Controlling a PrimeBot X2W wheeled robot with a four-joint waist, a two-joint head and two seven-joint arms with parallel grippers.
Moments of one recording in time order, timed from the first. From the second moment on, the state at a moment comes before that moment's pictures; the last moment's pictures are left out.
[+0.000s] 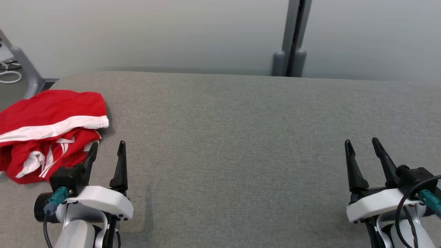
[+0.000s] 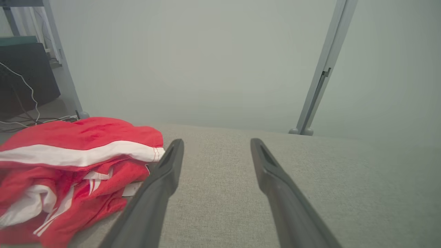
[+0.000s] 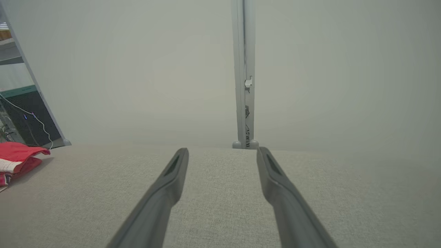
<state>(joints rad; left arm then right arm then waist) -0.20 0.14 -0.09 0.34 -0.32 0.01 -0.17 -0.17 -0.06 0.01 0.28 0.17 0.13 -0.23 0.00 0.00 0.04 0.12</state>
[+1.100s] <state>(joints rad) -0.19 0.16 -0.02 0.34 -0.40 0.04 -0.22 -0.19 -0.07 0.08 0.24 0.17 0.13 -0.20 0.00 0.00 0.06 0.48</state>
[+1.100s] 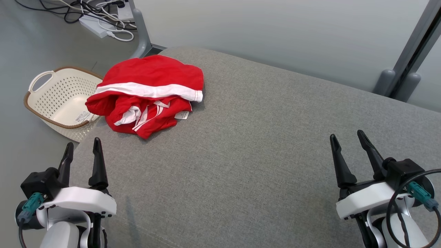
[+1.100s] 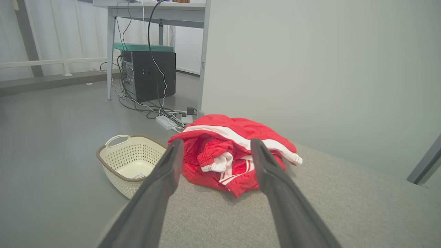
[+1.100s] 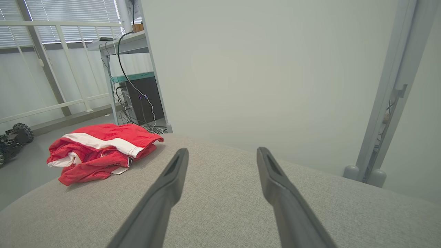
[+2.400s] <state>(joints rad) -0.84 0.28 -0.01 0.87 -0.54 -0.10 -0.07 -0.40 -0.14 0.11 0.11 0.12 0.13 -0.10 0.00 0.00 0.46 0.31</state>
